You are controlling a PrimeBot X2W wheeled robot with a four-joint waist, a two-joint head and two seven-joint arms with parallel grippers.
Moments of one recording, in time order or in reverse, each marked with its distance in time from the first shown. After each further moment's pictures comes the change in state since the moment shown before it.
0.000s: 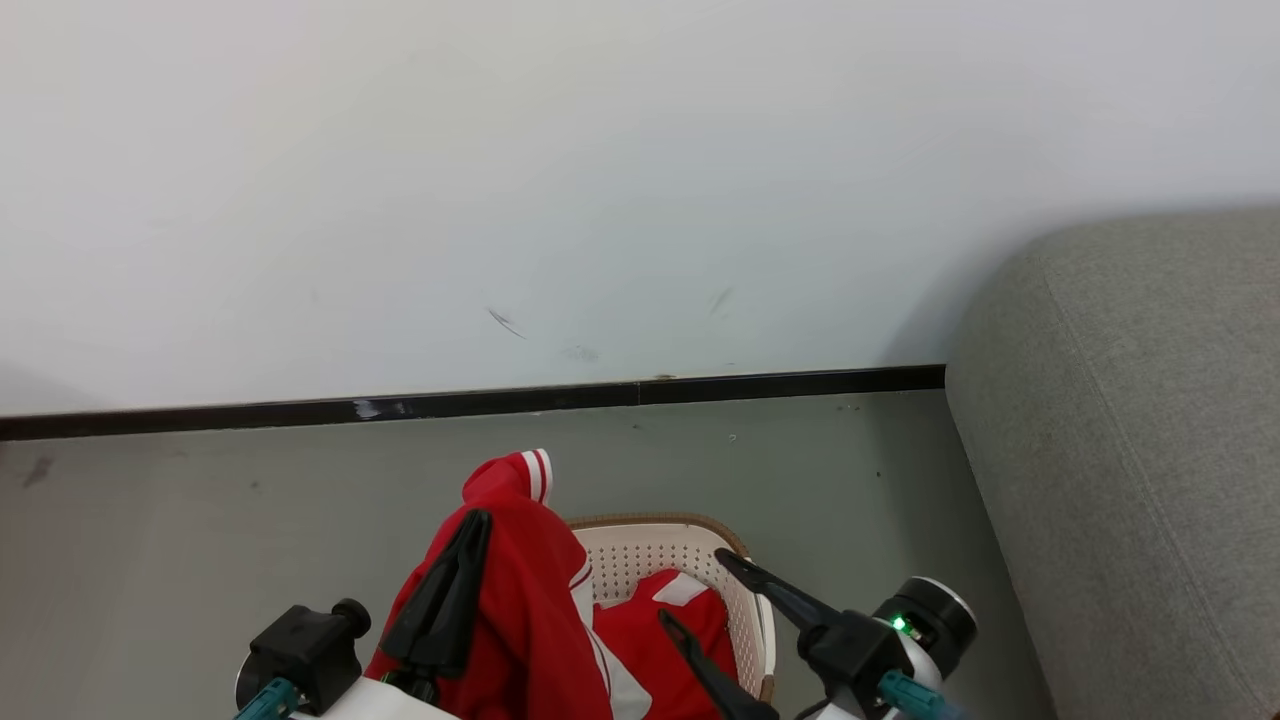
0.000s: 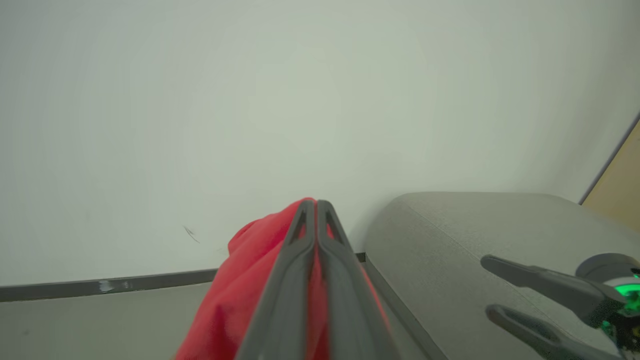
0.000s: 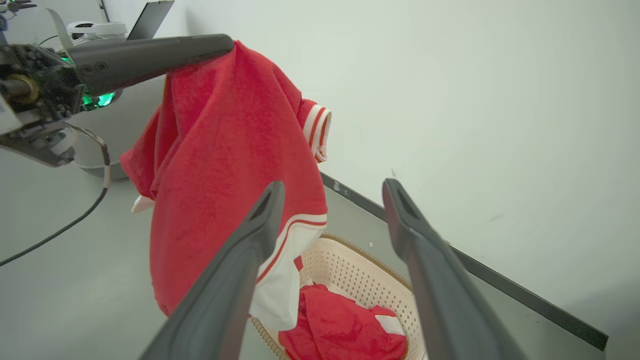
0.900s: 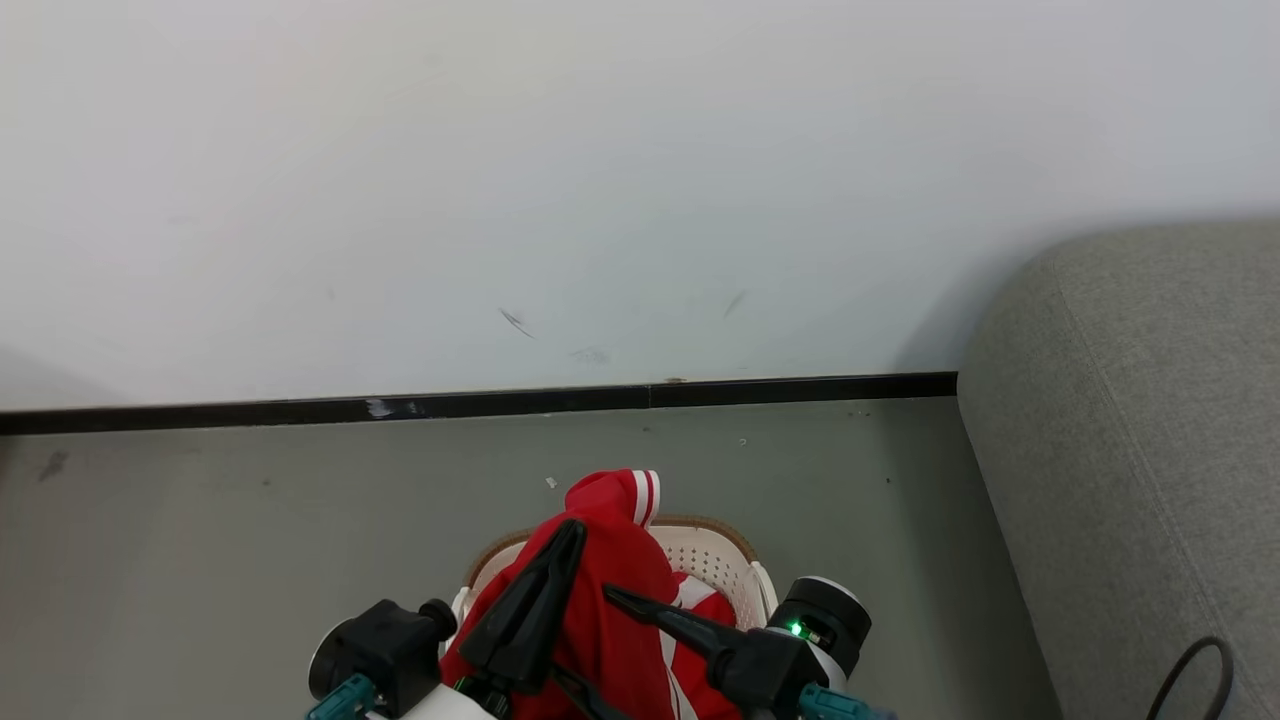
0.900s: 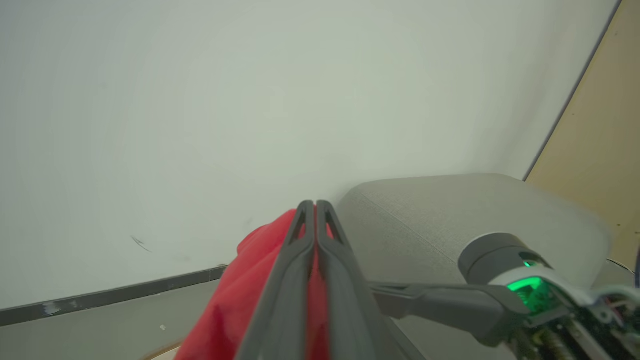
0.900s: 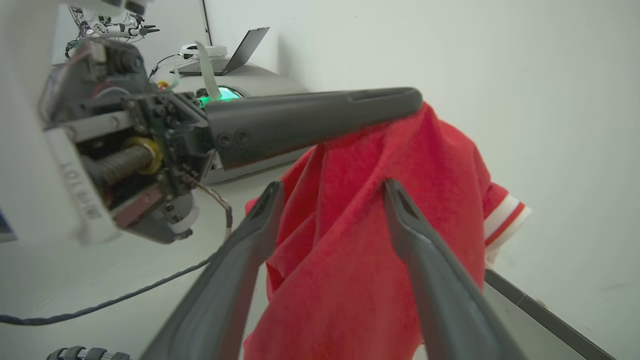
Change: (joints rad) left arm -0.002 0.005 -0.127 -0.106 0.003 0.000 0.086; right arm -0.131 -0.004 0.281 -0.020 0.161 0.000 0.000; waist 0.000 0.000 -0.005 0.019
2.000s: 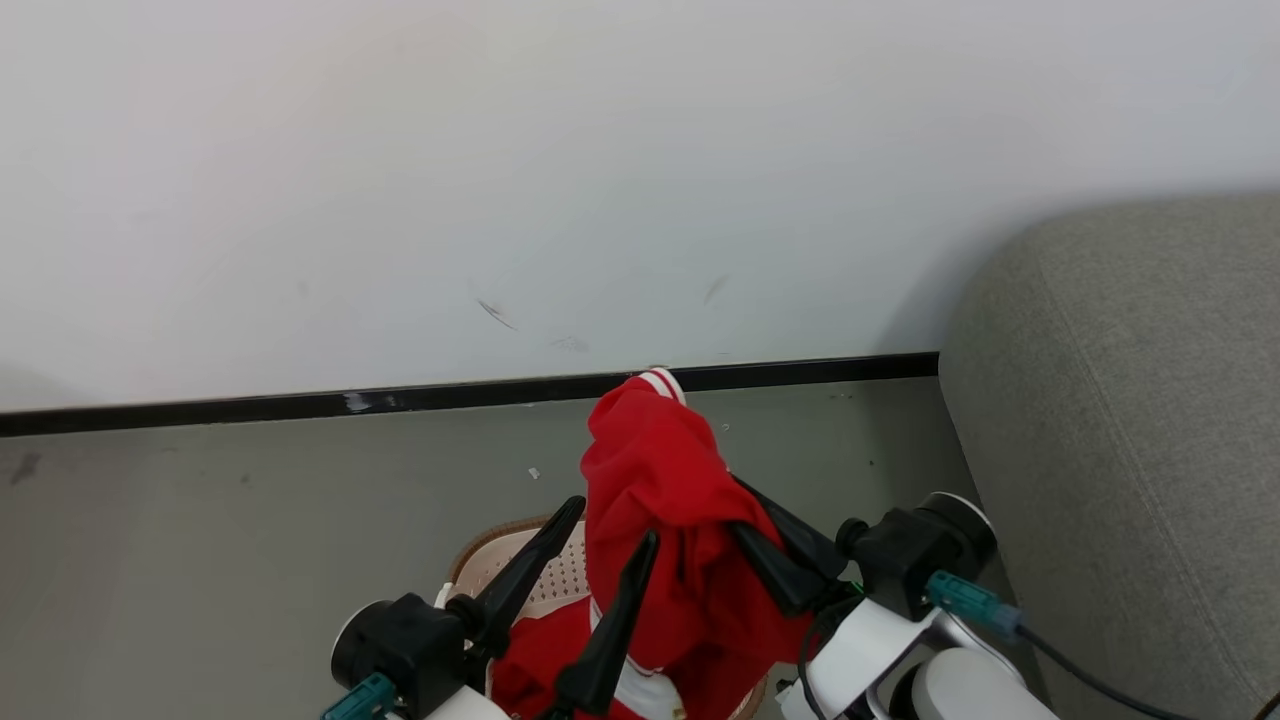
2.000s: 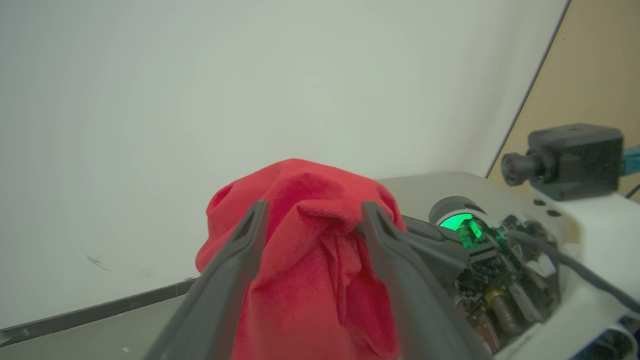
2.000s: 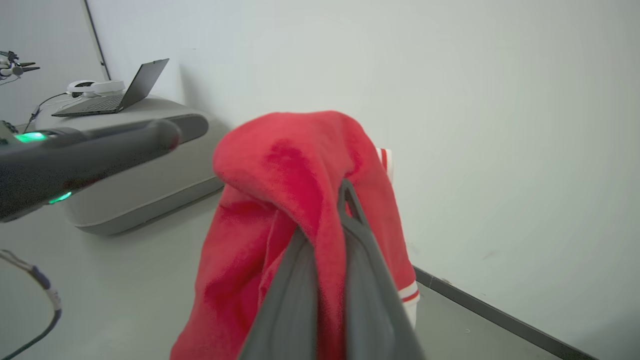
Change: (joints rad) left arm -0.009 0.012 -0.064 -0.114 -0.024 0.027 0.051; right arm 0.003 0.000 -0.266 -0.002 -0.016 0.000 0.000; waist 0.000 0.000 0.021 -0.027
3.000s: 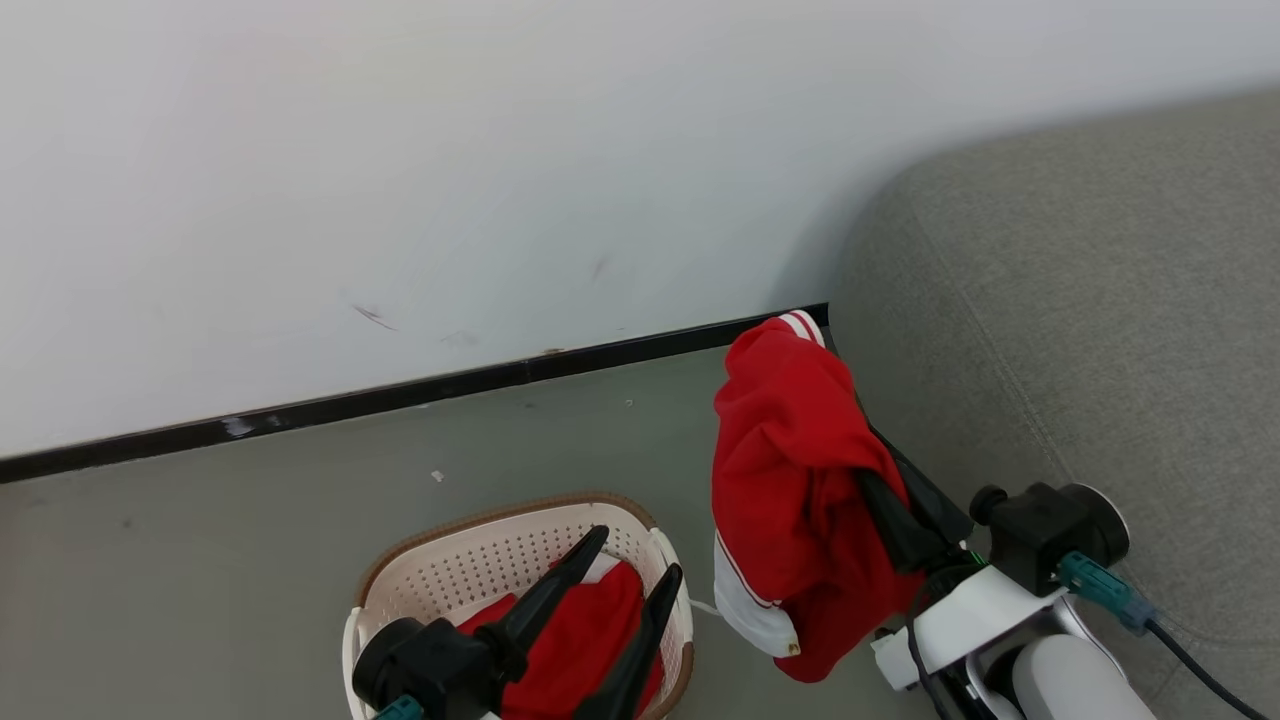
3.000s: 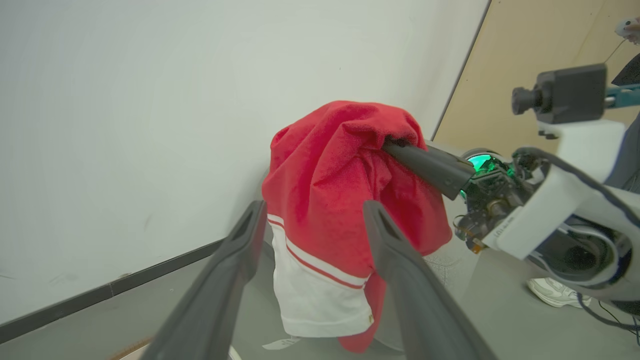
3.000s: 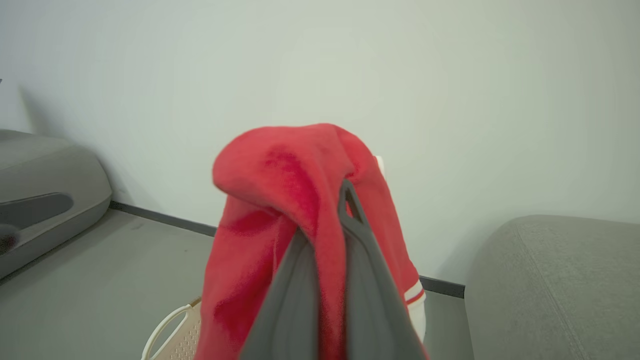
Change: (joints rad) left arm -0.001 0.028 -0.054 0.049 0.024 -0.020 -0.041; right arm 0.075 0.003 -0.270 -0.067 -0.084 0.000 0.000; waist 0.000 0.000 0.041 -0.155
